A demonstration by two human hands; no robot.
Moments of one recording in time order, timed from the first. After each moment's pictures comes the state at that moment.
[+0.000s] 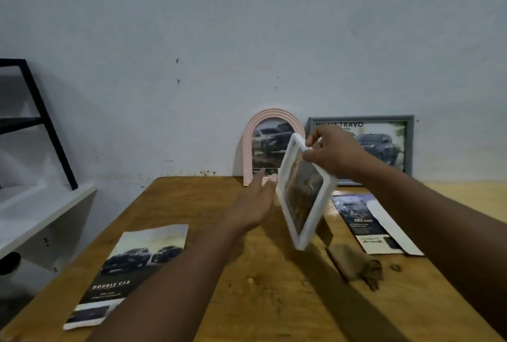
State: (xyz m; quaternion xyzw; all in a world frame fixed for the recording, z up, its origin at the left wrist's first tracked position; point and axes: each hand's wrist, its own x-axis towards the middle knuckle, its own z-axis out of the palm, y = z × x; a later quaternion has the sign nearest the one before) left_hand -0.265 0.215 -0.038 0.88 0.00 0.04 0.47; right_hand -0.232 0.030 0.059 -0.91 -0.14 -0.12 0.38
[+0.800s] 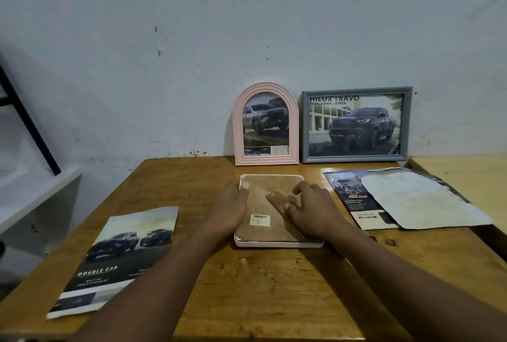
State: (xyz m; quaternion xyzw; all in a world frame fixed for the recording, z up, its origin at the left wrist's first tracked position) left_hand -0.265 0.246 -0.104 0.86 0.08 0.01 0.51; right_hand -0.239 0.042 -0.105 -0.96 -0.10 -0.04 0.25
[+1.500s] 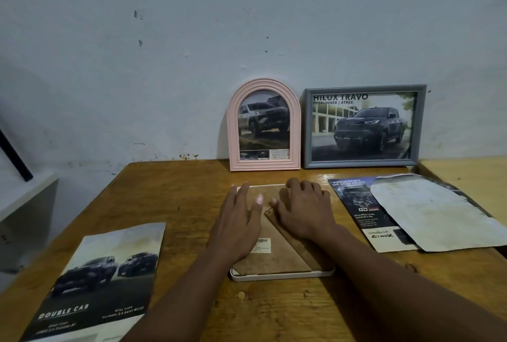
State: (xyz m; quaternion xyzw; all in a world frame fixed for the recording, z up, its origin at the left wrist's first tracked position) left_hand -0.225 0.236 -0.140 0.93 0.01 0.08 0.36; right_hand -0.178 0.068 -0.124 -0.98 -0.10 -0.10 0.15
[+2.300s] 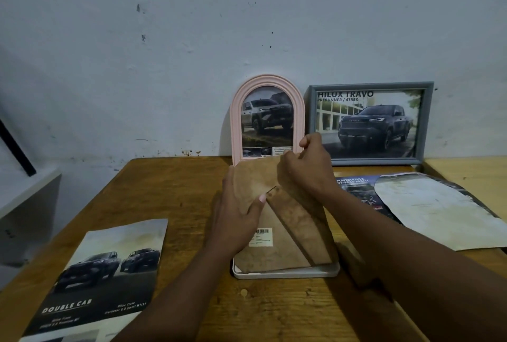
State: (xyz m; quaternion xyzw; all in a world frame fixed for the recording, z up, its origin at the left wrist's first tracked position) left_hand -0.228 0.241 -0.130 0.85 0.03 0.15 0.50; right_hand -0.142 0.070 -0.070 -0.85 -0.07 -0.18 0.50
